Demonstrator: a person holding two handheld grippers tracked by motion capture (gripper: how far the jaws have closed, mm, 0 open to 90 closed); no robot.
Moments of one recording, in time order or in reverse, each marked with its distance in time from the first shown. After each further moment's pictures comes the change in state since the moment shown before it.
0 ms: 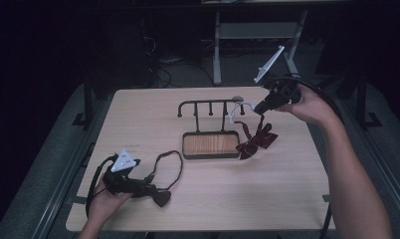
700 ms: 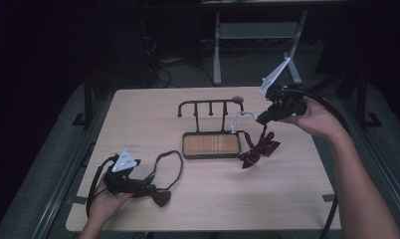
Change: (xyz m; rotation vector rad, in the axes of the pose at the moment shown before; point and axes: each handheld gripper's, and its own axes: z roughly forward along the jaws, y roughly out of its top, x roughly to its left) left arm -0.002 -0.001 0.001 0.004 0.002 -0.001; right arm 0.026 -0.018 -0.003 -0.020 0.005 -0.051
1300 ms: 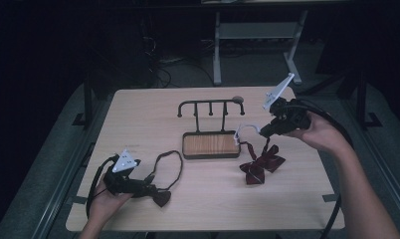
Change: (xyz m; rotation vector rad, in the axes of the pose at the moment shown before) left arm 0.000 0.000 0.000 0.002 0.007 0.005; right arm 0.016 -0.026 0.013 -0.005 0.026 -0.019
